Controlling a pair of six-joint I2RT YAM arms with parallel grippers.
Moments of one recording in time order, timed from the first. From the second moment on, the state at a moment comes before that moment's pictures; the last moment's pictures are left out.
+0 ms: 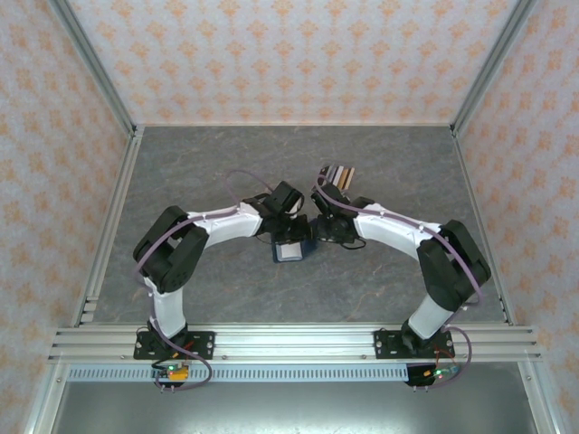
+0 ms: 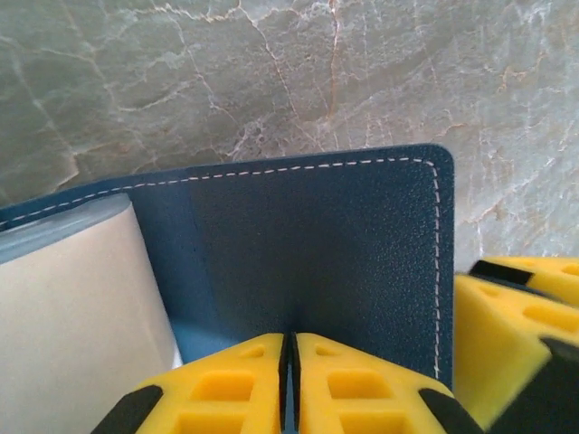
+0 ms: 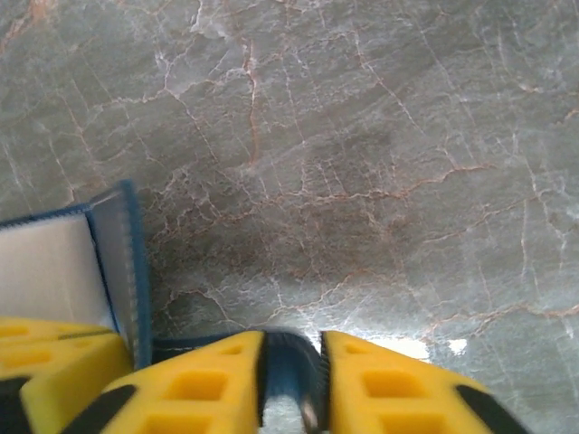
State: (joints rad) left arm -0.66 1.89 1.19 -0.33 0.34 -0.83; right arm 0.64 1.64 1.05 -0.62 0.08 0.72
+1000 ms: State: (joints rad) left arm -0.69 1.95 1.24 -0.41 0.28 -0.83; right arm 0.54 1.75 1.02 -0.43 -0.23 0.68
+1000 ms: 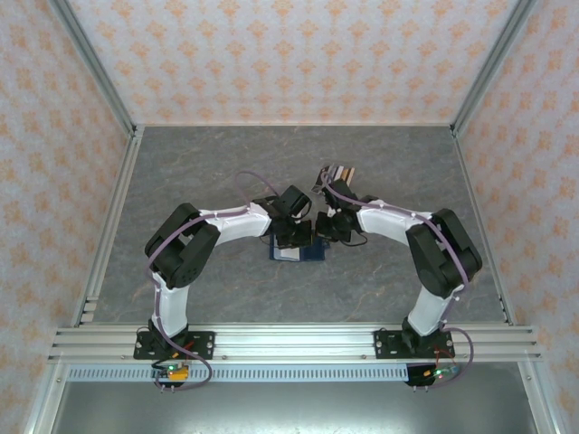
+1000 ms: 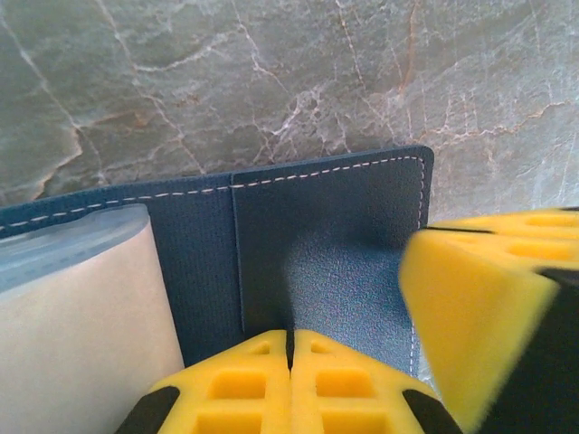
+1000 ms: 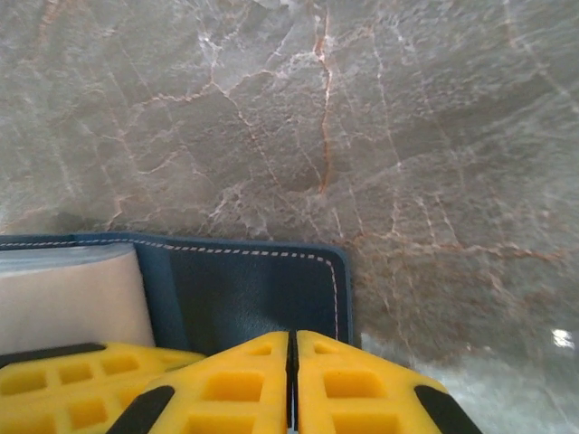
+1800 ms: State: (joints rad) left arm -0.63 1.63 1.08 -0.59 0.09 -0.94; right arm 0.54 1.78 1.01 -0.38 -0.24 0.68
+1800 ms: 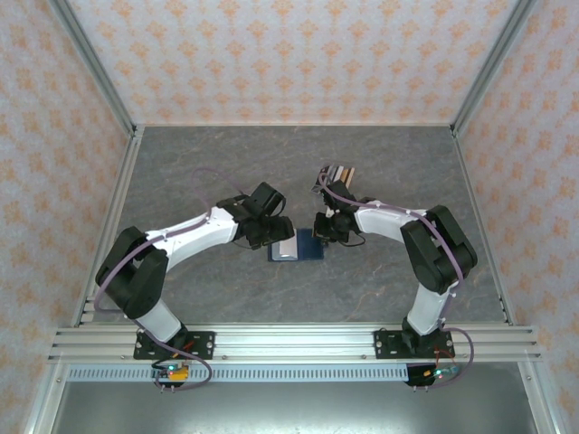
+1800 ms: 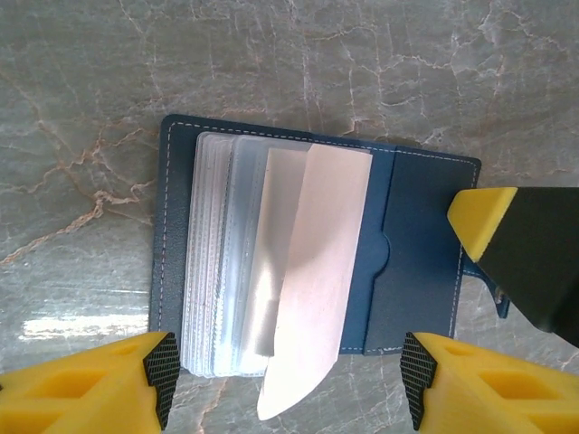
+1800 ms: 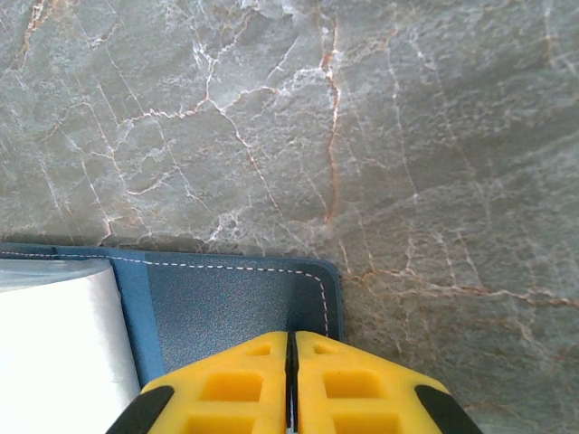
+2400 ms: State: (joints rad) left arm -0.63 1.76 1.14 -0.58 0.12 -0.93; right arm 0.54 1.79 1.01 -0.38 -0.24 0.68
